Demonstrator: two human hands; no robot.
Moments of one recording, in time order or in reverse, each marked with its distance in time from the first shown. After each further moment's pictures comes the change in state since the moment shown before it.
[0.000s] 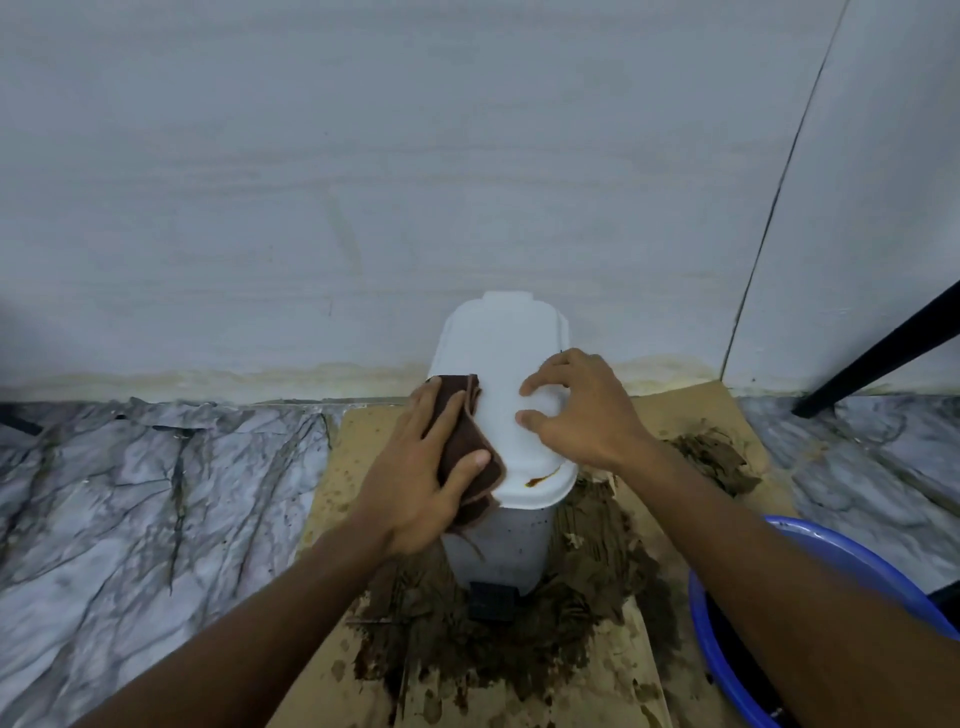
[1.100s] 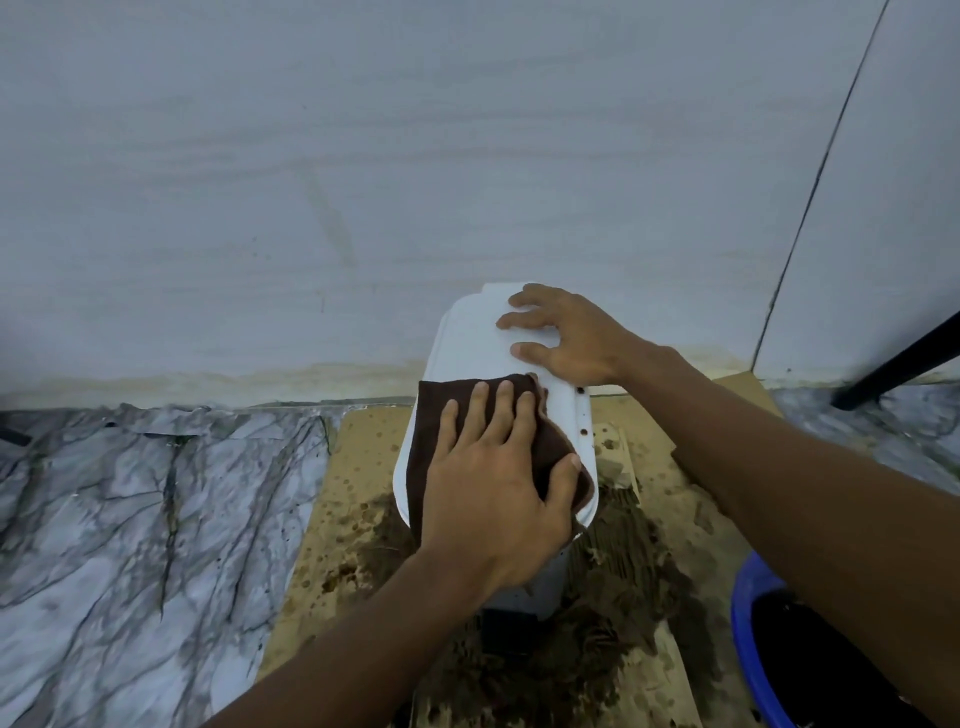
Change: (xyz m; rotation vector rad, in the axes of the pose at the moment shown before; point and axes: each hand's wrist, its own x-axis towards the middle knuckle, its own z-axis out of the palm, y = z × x) left_hand 0.030 0.064 0.021 0.264 0.031 -0.003; right_hand 0.128 0.041 0.011 -0.112 -0.198 -0.274
